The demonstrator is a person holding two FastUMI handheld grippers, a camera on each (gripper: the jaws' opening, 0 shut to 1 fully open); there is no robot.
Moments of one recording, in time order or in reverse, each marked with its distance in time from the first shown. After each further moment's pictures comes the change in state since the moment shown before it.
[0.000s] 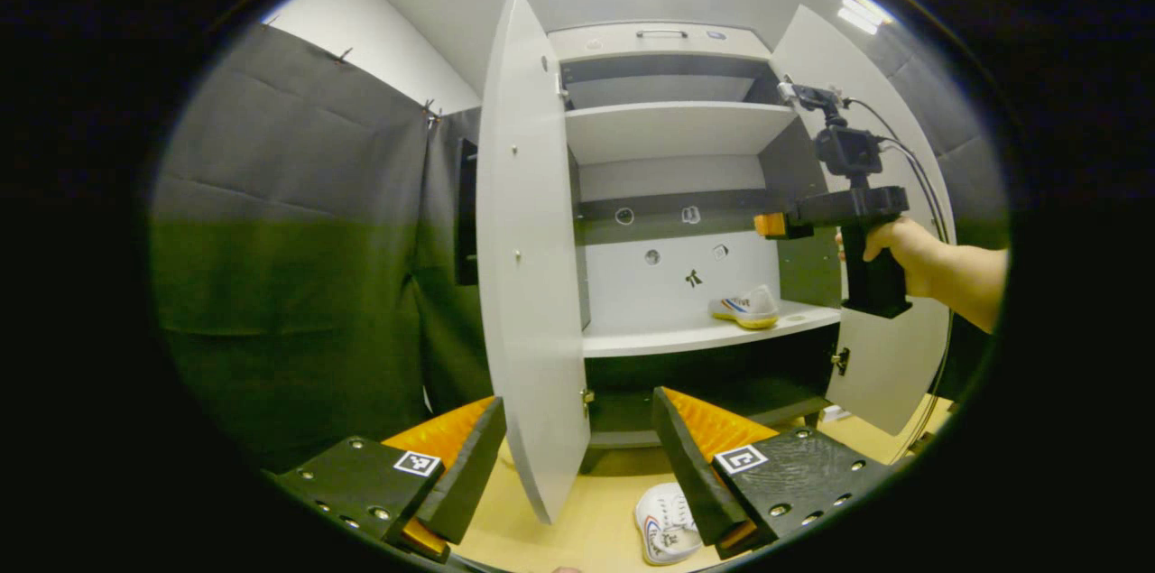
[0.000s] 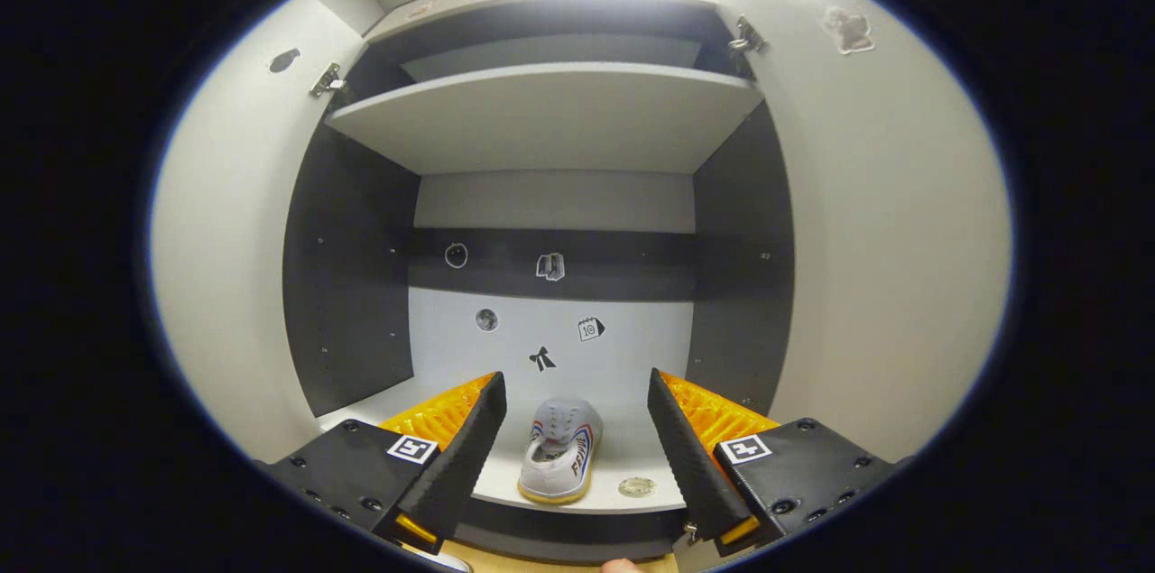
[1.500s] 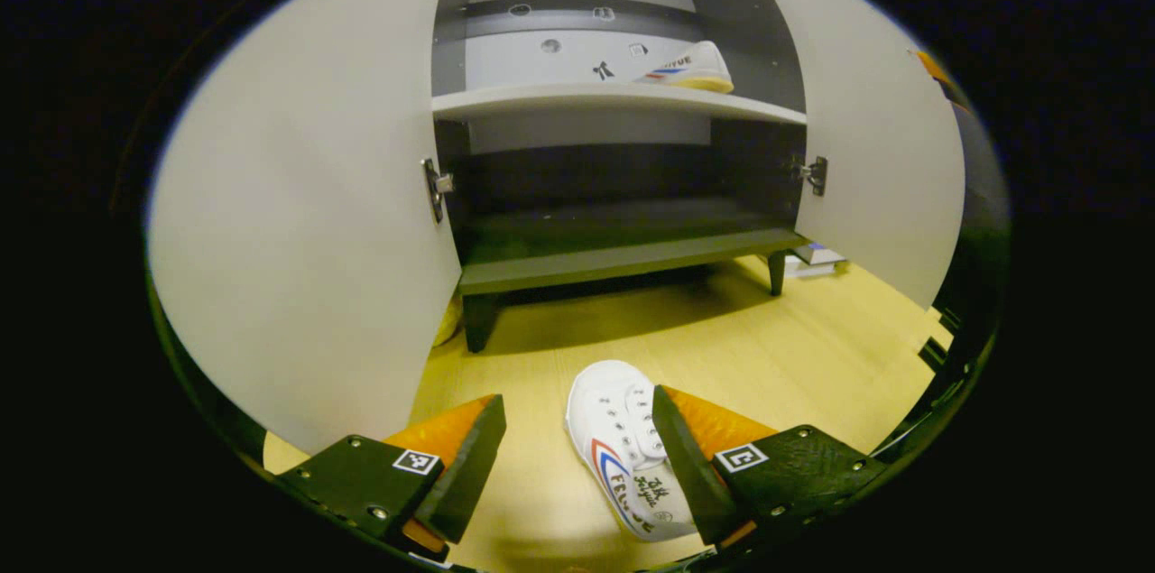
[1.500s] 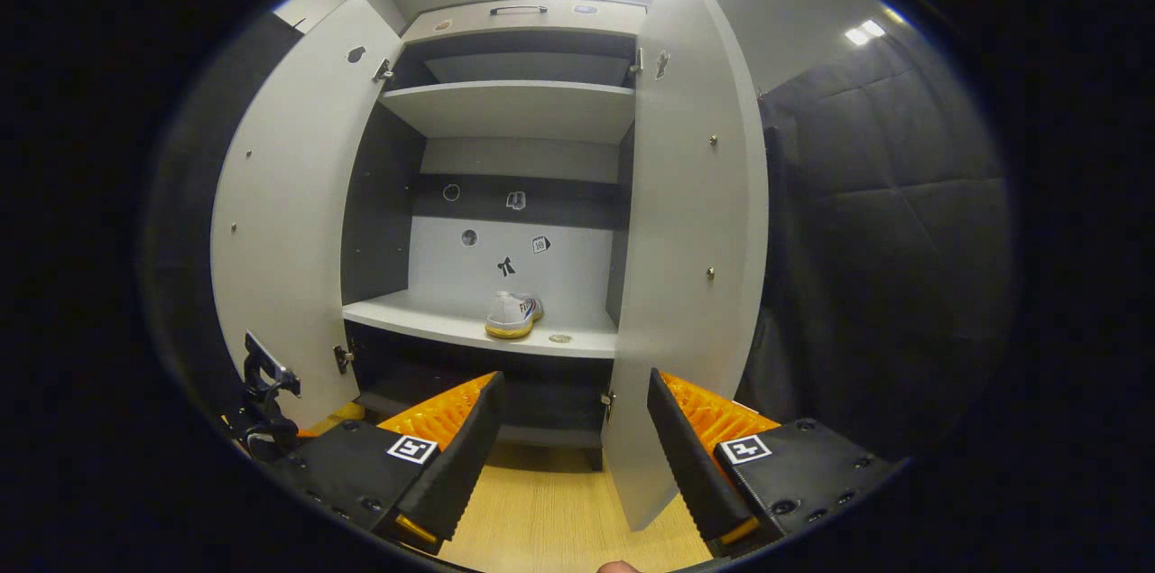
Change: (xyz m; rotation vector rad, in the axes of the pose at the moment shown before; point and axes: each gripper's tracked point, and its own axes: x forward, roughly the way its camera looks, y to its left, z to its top) left arm 0.082 -0.085 -0.271 0.037 0.521 -0.339; right arm -0.233 -0.052 -0.093 -0.053 0.119 -0.124
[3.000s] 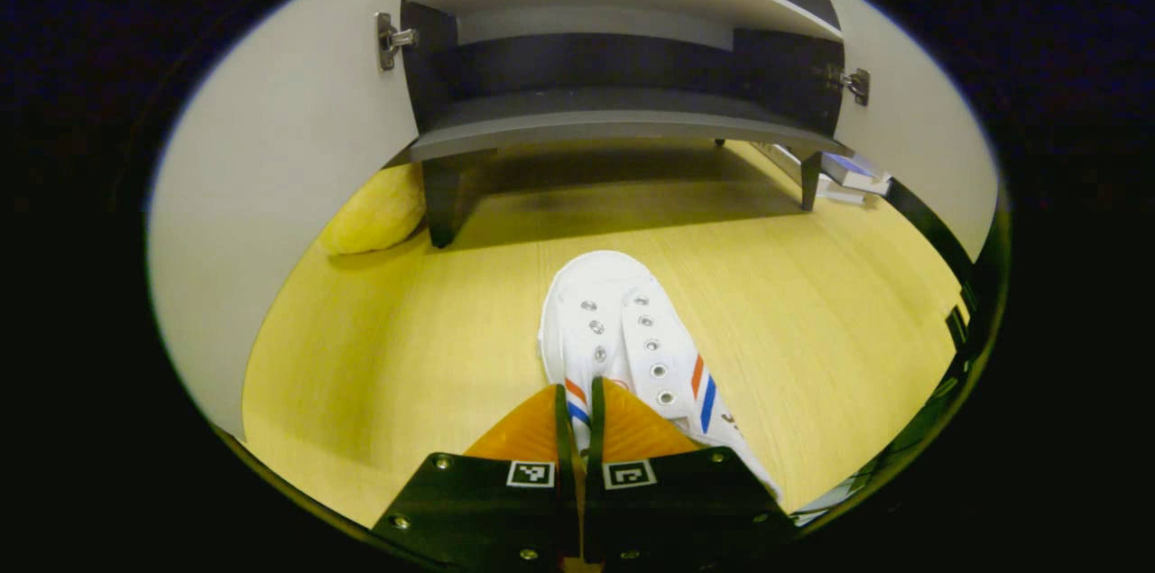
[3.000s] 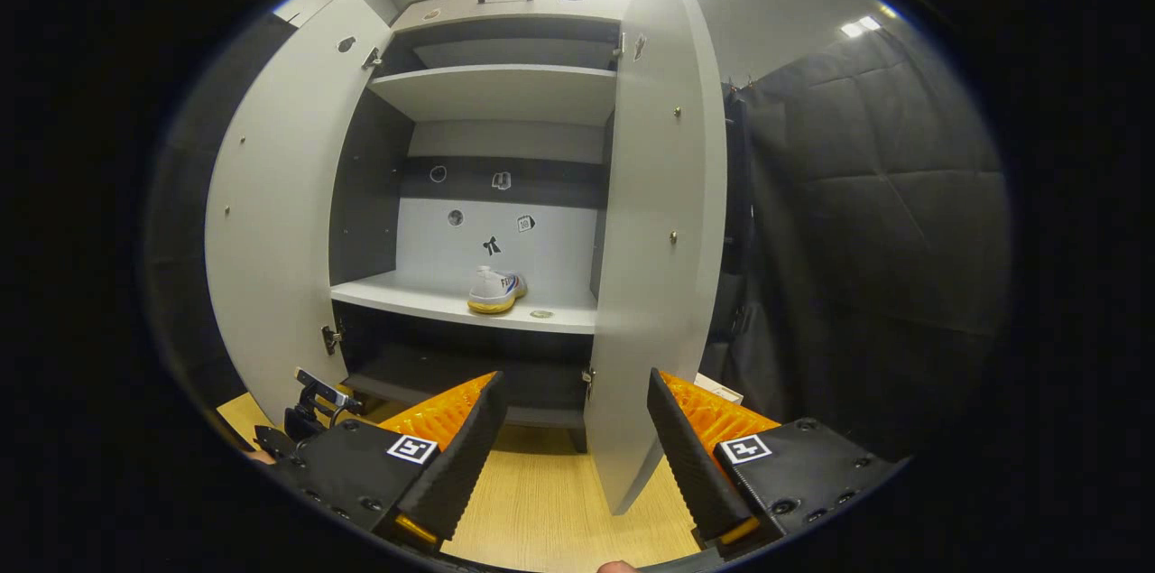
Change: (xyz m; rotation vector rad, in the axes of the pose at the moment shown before) left arm 0.037 -0.014 -0.080 -0.034 0.268 0.026; right arm -0.009 -0.022 -0.017 -0.010 0.046 -0.023
